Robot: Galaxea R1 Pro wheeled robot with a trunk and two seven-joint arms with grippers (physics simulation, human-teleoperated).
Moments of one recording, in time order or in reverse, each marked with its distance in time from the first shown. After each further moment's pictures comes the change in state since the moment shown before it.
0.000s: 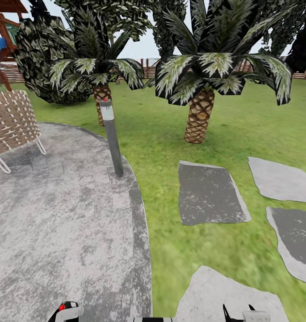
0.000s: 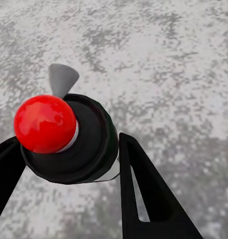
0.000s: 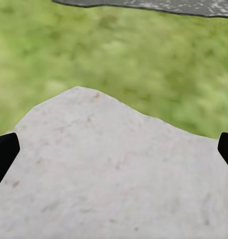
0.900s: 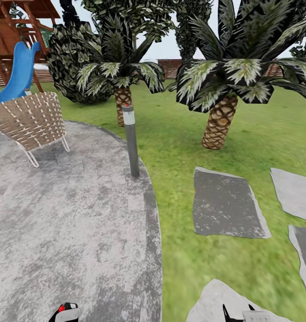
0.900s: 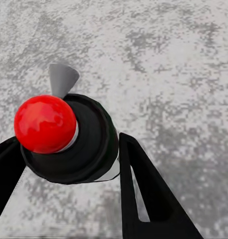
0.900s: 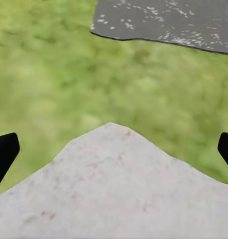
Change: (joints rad) left arm 0.005 -0.001 0.005 0.000 0.000 0.000 0.000; right arm 0.000 0.001 -0.001 0.000 0.000 0.000 0.000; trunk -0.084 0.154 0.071
